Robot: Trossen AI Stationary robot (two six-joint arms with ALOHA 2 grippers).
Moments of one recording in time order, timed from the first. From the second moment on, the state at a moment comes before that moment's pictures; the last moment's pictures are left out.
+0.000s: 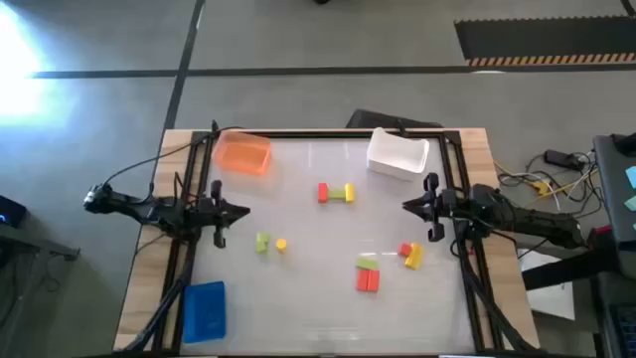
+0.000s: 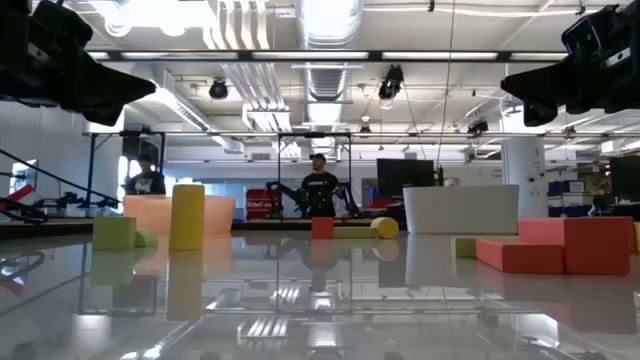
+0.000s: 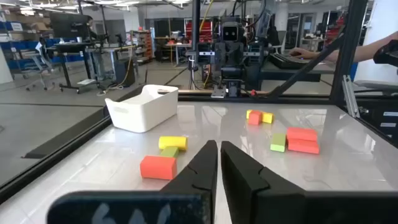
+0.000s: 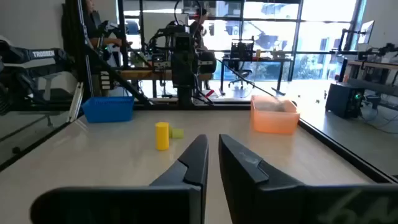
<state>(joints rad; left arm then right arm) -0.27 0.06 0.04 -0.03 -0.43 0.01 -0.17 0.03 0.01 0.06 -0.17 -0.02</state>
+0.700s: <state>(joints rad) -0.27 0.06 0.04 -0.03 -0.43 0.01 -0.17 0.03 0.01 0.06 -0.17 -0.02</state>
